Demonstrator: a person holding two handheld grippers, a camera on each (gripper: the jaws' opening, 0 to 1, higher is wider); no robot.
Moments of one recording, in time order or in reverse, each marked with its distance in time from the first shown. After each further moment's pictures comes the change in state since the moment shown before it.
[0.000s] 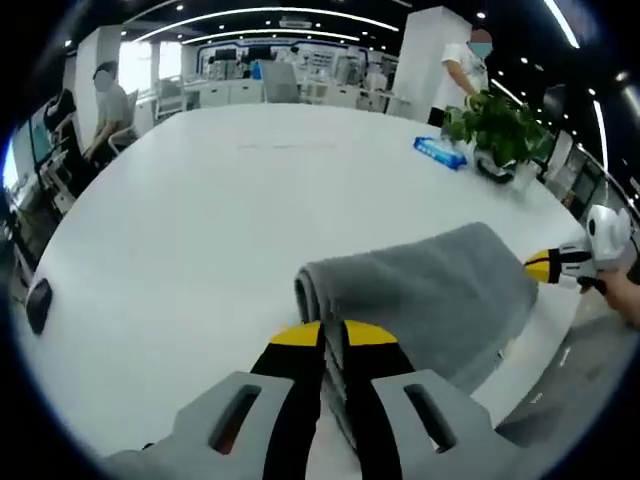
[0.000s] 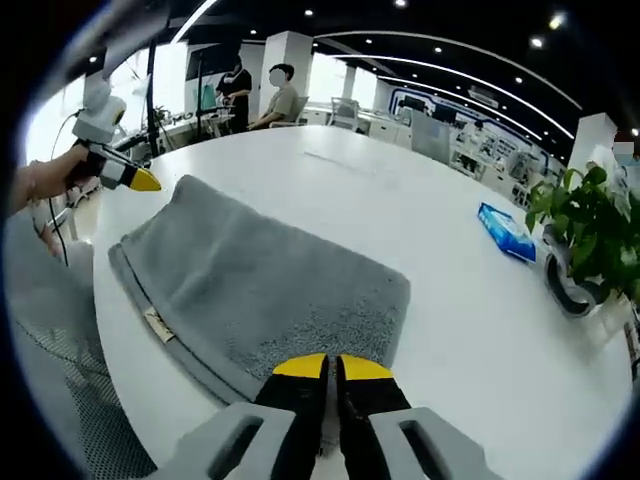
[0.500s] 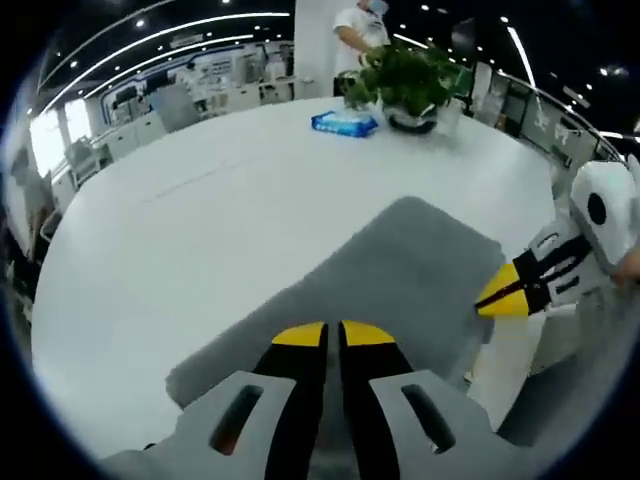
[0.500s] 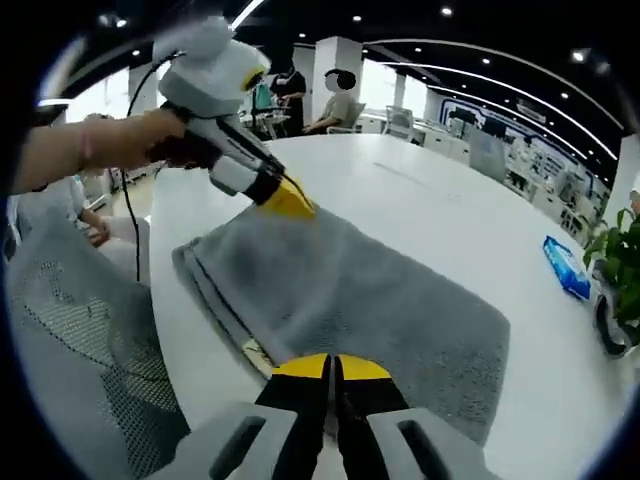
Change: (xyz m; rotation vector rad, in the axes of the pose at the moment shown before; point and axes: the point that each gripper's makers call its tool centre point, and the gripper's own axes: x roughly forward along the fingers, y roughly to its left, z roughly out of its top) left arm 0.076 -0.096 0.007 0.352 0.118 -0.215; right arm 0.017 0.113 0.011 -0.150 0.017 0.233
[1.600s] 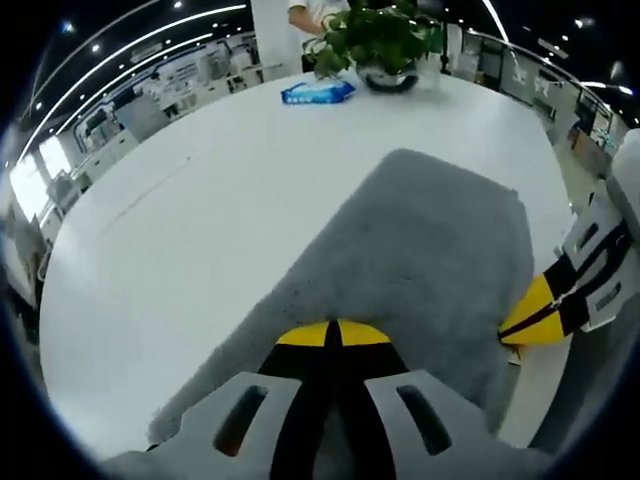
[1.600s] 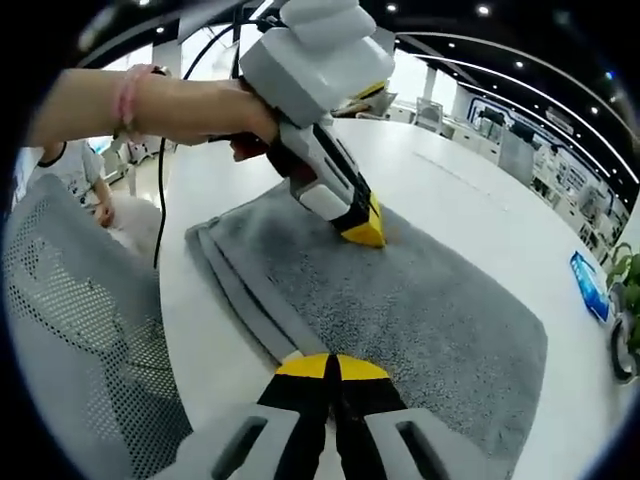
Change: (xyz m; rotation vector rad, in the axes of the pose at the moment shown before) left arm 0.033 0.006 -0.022 0.131 0.078 -0.012; right arm 0.022 0.012 -0.005 -0.040 0.054 0.019
